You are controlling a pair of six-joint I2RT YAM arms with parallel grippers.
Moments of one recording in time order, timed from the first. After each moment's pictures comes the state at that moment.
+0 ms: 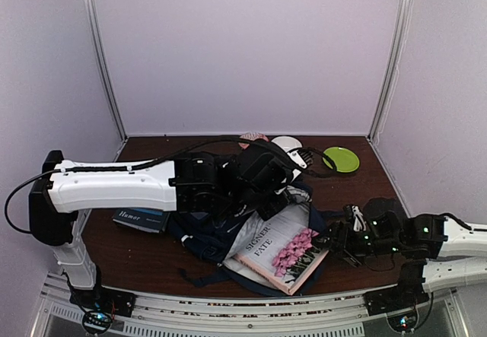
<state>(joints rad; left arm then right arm) -1.34 1.82 1.68 -0.53 -0.59 0.04 1.02 0.72 0.42 -0.40 -0.01 1.32</state>
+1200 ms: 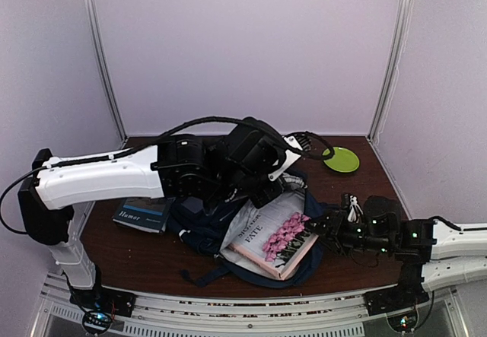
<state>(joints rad) -1.33 1.78 1.77 -0.63 -0.59 0.12 1.03 0.80 0.36 -0.01 0.11 1.39</state>
